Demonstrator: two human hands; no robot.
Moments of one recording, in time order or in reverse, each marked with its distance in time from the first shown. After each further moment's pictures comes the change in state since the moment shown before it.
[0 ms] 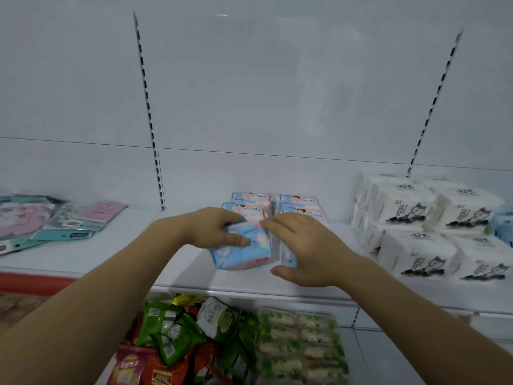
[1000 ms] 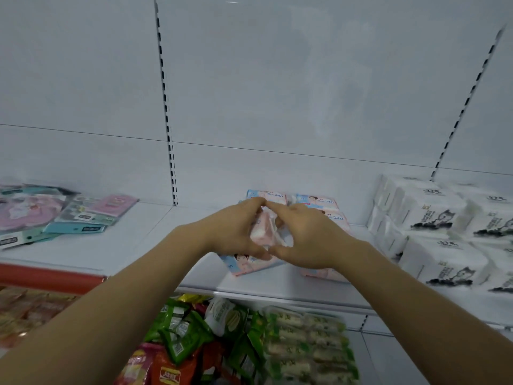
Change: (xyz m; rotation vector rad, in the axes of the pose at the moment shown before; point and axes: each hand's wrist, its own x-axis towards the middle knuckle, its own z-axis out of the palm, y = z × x) left_hand 0.000 -0.003 0.012 -0.047 0.207 0.142; right_hand 0.059 -0.021 -0.010 0.133 -0.092 0.209
